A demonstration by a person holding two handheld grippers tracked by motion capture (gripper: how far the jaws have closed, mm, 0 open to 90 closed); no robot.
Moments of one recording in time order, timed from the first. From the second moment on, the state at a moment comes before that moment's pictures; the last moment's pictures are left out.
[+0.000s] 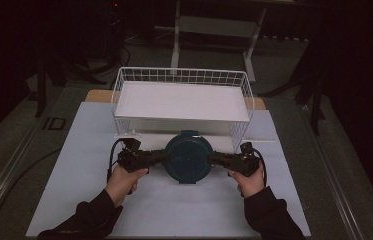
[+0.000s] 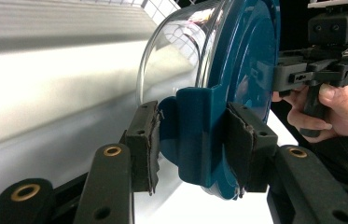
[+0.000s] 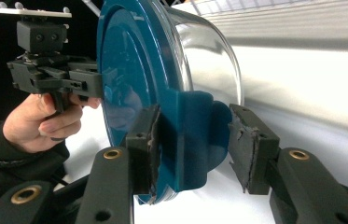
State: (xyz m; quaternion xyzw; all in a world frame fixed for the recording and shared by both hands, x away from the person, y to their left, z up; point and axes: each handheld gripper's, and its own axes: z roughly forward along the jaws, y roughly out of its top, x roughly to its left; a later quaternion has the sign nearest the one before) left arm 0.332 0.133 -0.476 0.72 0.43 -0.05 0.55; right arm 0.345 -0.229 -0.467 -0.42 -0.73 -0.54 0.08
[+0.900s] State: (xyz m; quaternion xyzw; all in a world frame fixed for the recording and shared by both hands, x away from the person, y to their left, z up) left arm 0.375 0.137 -0.508 0.72 0.44 -0.03 0.54; right arm 0.389 -0.218 -0.505 -0.44 -0.72 -0.53 0.04
